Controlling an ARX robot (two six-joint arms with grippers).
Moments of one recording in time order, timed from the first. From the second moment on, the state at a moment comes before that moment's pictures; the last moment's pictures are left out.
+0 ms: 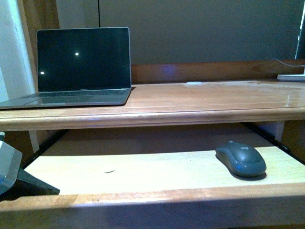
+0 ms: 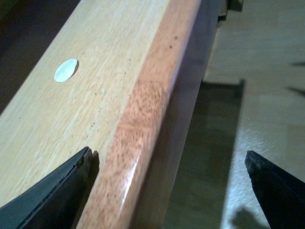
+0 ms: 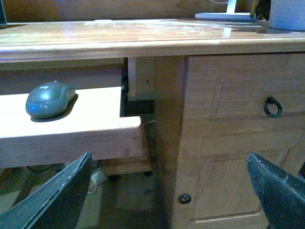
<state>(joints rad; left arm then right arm) 0.02 1.54 0.72 -0.05 0.93 1.08 0.00 0.00 0.02 0.00 0.00 0.00</state>
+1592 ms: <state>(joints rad) -0.01 0.08 0.09 -0.02 0.00 -0.01 0.00 0.00 0.02 0.00 0.00 0.00</state>
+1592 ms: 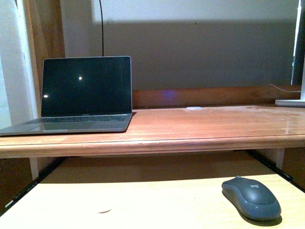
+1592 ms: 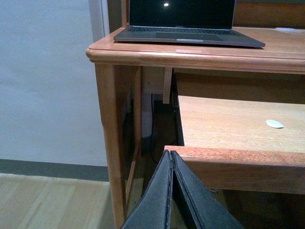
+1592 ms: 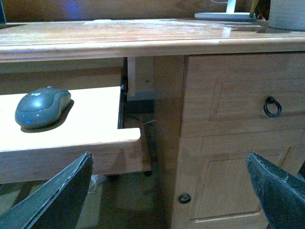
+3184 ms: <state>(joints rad) -0.01 0.00 0.01 0.00 0.00 -0.01 0.30 0.84 0.41 0.45 0.31 0.12</state>
